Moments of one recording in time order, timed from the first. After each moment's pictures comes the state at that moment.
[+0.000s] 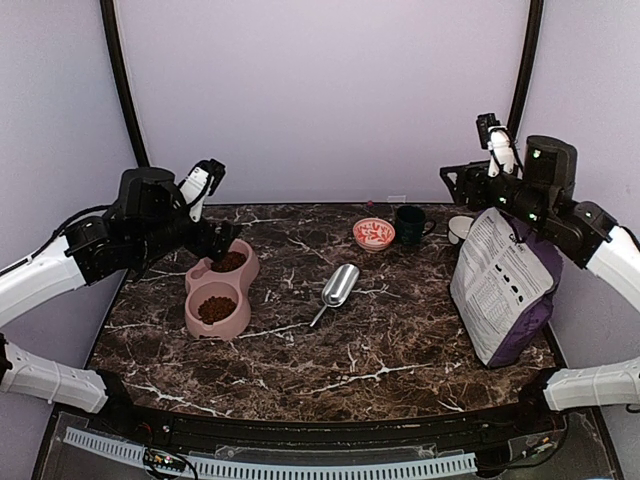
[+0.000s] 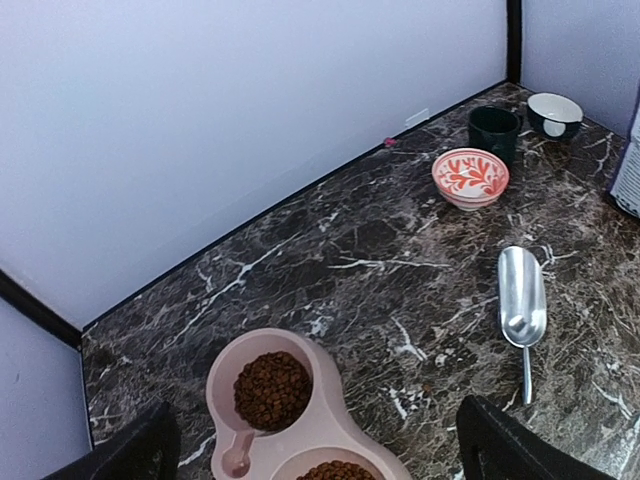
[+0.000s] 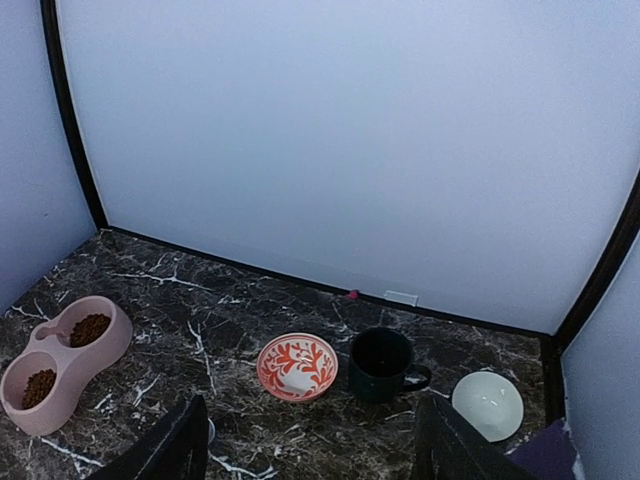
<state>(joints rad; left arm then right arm) -0.76 1.11 1.07 -0.39 -0.34 0.12 0.55 1.00 1.12 -0.28 0.17 0.02</state>
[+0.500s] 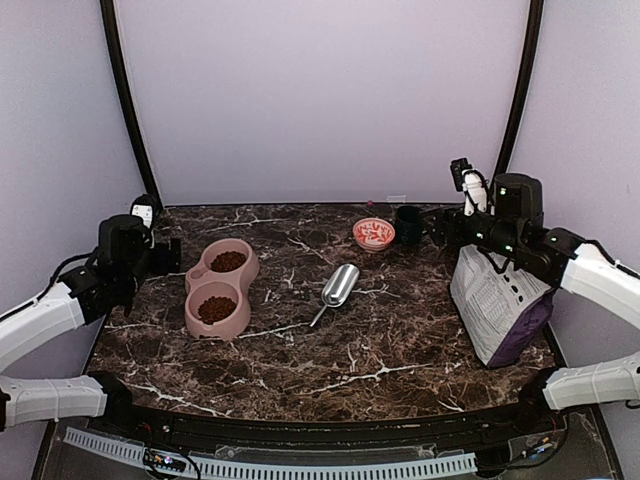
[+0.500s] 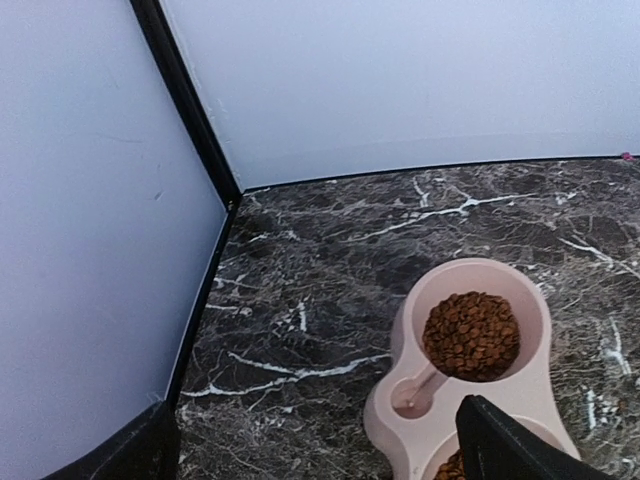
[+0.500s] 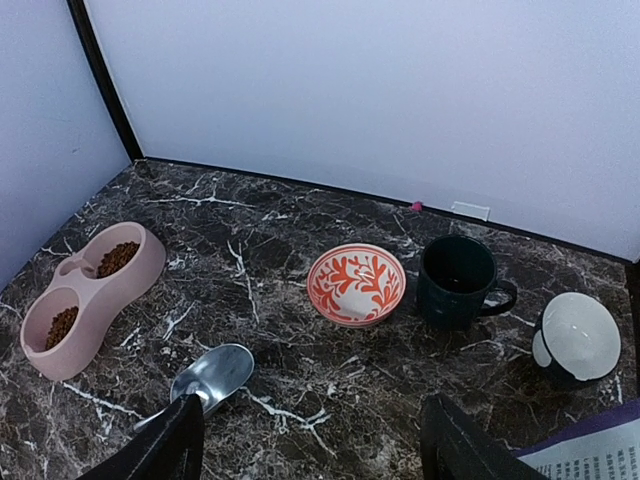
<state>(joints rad) -0.46 0.91 0.69 -0.20 -0.58 -0.05 0.55 1.06 0.91 -0.17 0.04 0.13</state>
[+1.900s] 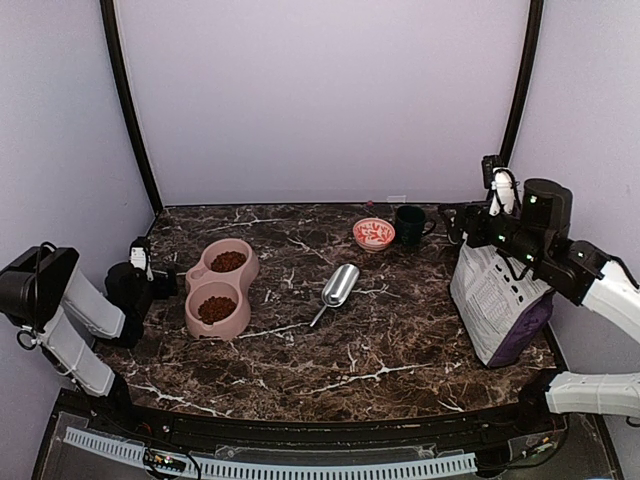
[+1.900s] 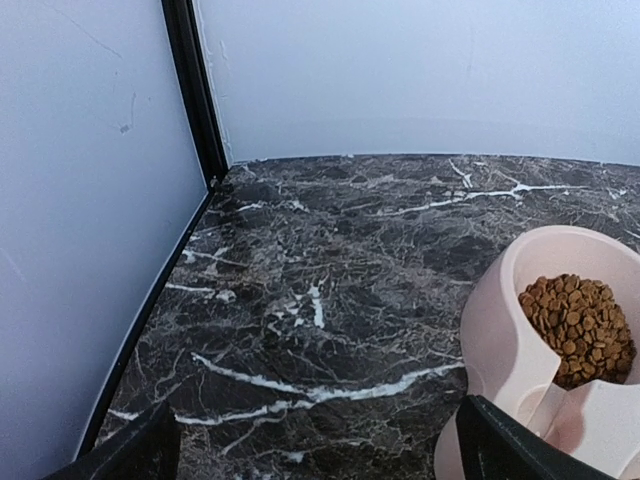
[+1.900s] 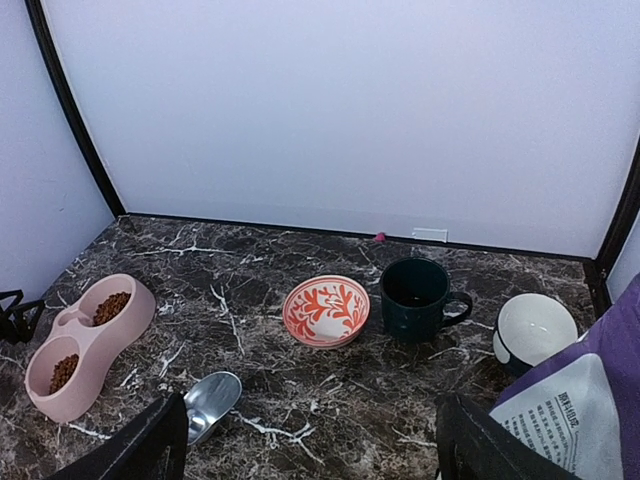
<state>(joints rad) -0.01 1.58 0.23 1.13 -0.14 0.05 0.55 0.89 0.84 -0.18 0.14 0.20</state>
